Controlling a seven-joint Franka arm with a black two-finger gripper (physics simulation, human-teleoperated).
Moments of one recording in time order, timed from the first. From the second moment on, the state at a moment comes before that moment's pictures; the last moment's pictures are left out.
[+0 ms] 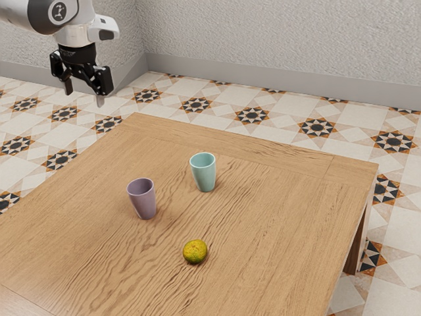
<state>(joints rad) 0.05 -0.01 0.03 -1.58 0.23 1.60 -0.01</state>
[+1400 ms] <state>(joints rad) 0.13 0.28 0.02 -1.88 0.10 2.06 -0.04</state>
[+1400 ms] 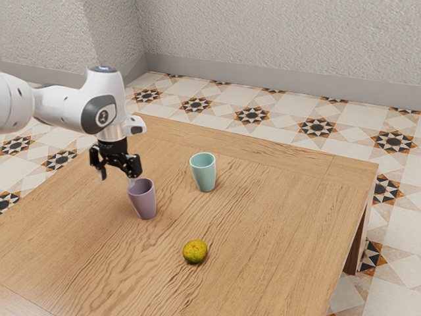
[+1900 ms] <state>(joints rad) 0.13 0.35 0.02 -1.88 0.10 2.17 -0.05</state>
